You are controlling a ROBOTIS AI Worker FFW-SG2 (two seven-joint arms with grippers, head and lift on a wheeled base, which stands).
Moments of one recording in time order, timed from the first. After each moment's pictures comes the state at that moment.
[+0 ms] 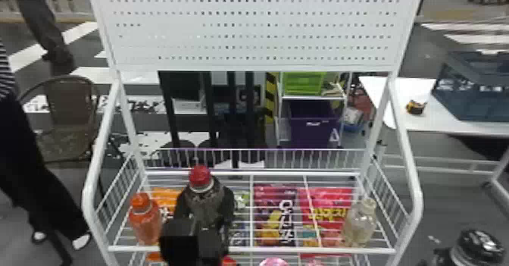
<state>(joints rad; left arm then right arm) 0.23 0.24 -0.44 -2.01 0.12 0.14 0.53 0.95 0.00 -0.12 -2.45 -0.11 -0.03 0.26</state>
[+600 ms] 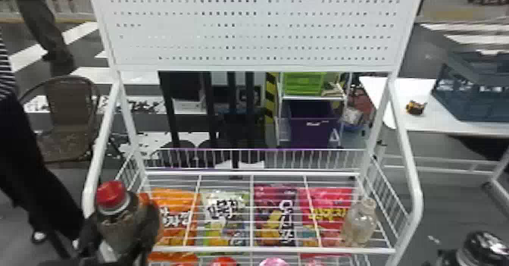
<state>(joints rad) 0.58 0.26 -0.14 -2.29 0.08 0.16 0.45 0.98 0.00 -0.12 -2.45 -0.12 -0.07 0.26</state>
